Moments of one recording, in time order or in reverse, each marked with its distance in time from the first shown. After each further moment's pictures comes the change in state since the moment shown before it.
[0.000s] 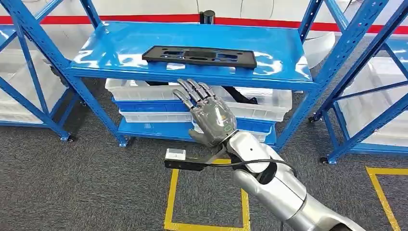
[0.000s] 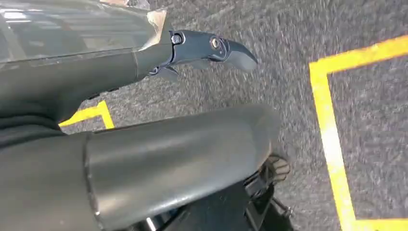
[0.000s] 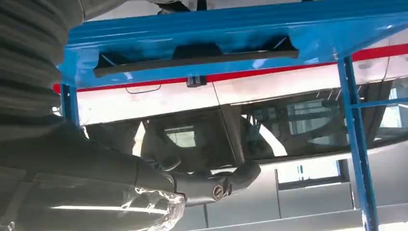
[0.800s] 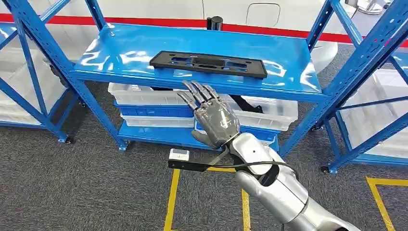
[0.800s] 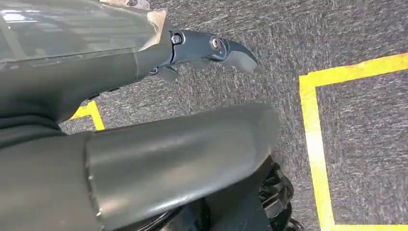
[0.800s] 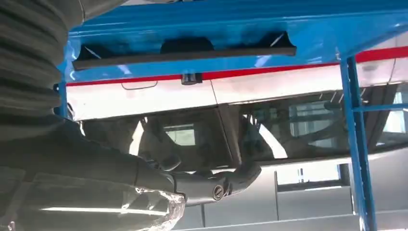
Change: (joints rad) left arm 0.009 0.030 0.029 0.045 0.021 -0.051 -0.072; right arm 0.034 -0.006 -0.034 -0.003 0.022 -0.007 -0.004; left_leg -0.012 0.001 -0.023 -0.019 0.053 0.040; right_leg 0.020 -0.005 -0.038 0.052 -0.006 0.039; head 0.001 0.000
